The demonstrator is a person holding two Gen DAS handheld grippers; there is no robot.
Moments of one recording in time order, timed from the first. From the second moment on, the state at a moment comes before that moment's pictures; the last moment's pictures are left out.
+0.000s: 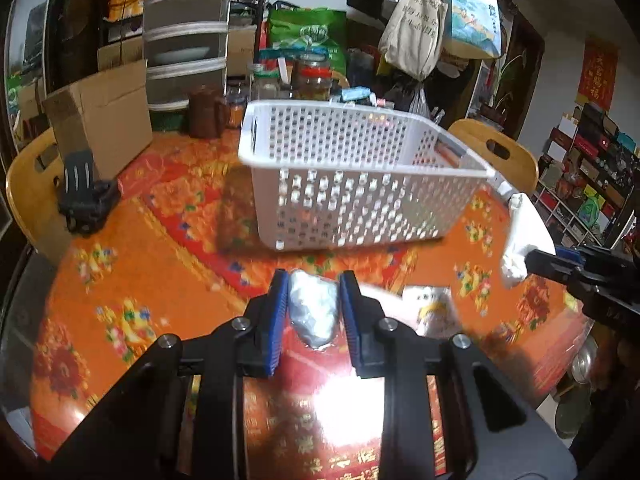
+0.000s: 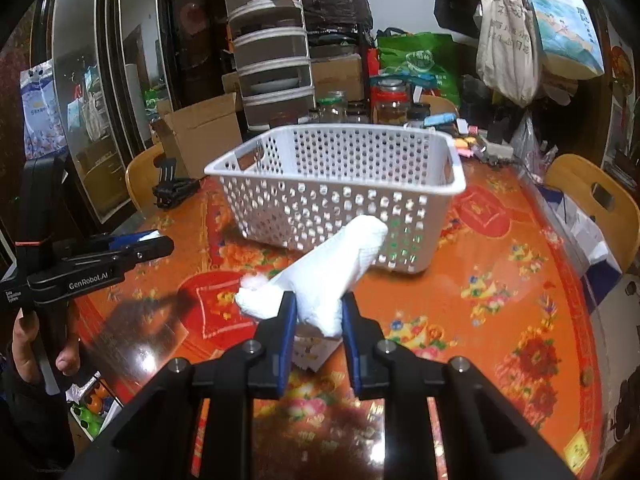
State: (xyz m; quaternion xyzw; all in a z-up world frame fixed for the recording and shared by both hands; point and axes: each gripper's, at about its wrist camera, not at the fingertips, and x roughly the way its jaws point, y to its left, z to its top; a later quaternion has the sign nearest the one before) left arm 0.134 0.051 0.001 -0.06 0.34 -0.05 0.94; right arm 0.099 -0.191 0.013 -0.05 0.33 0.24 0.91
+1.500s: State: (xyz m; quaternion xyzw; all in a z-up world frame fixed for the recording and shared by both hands) left arm 0.398 0.030 0.025 -0.04 0.47 -0.02 0.88; right arm 0.323 -0.138 0.015 -0.17 0.47 0.15 0.85
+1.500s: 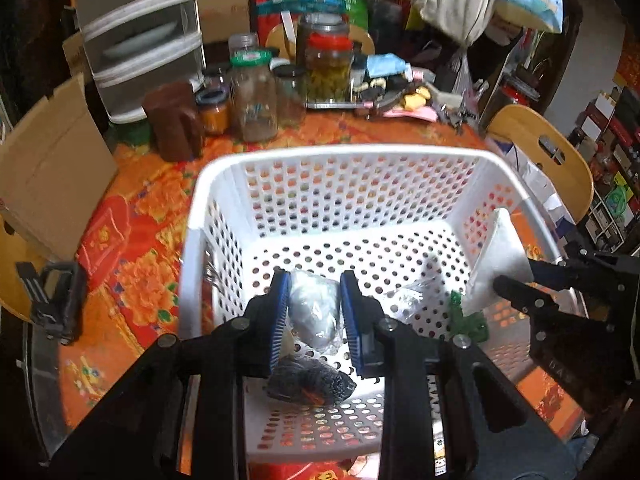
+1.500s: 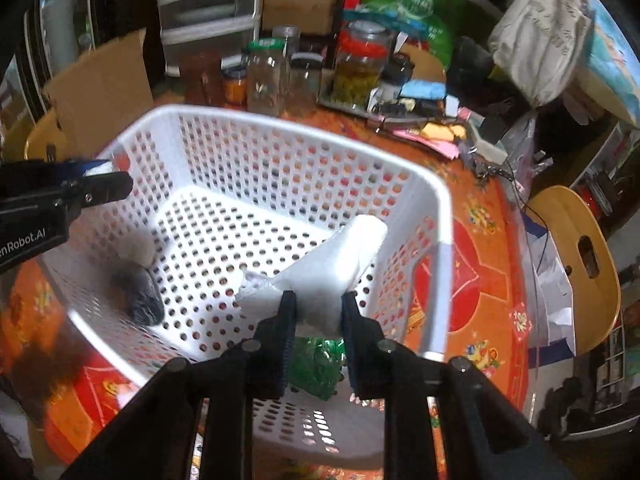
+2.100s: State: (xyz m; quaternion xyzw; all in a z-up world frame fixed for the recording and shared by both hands) left arm 0.401 0.026 -0.005 -0.04 0.48 -0.02 0.88; right arm 0.331 -0.141 0.004 -0.17 0.45 0.14 0.87
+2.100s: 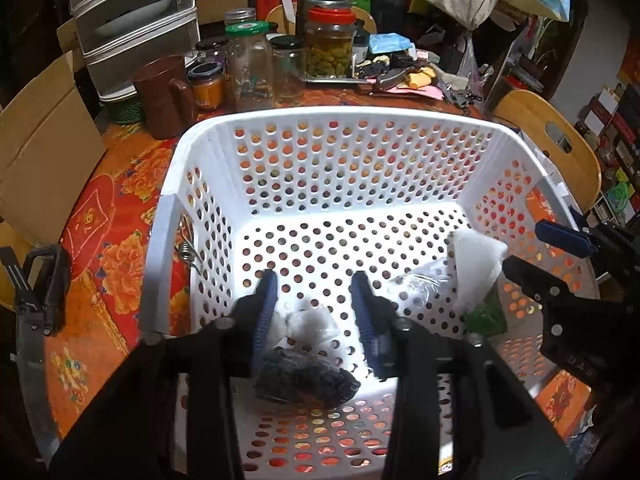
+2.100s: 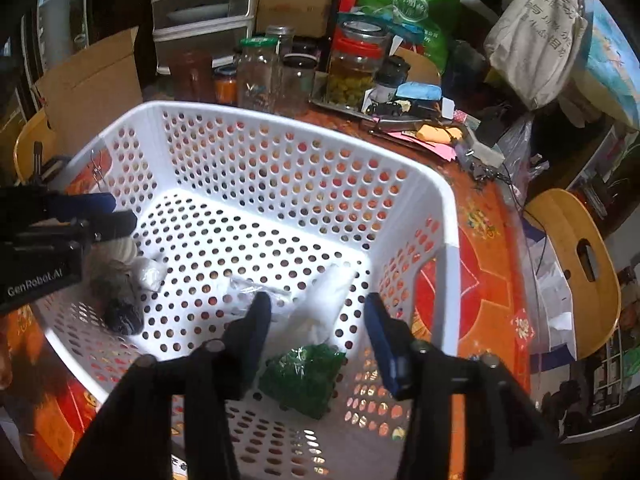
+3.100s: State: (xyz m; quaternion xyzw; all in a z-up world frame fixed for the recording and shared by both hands) left arm 0.230 0.020 0.107 -0.01 0.33 -0.04 0.94; right arm 0.200 -0.195 0.094 -0.08 0.32 0.16 0.93
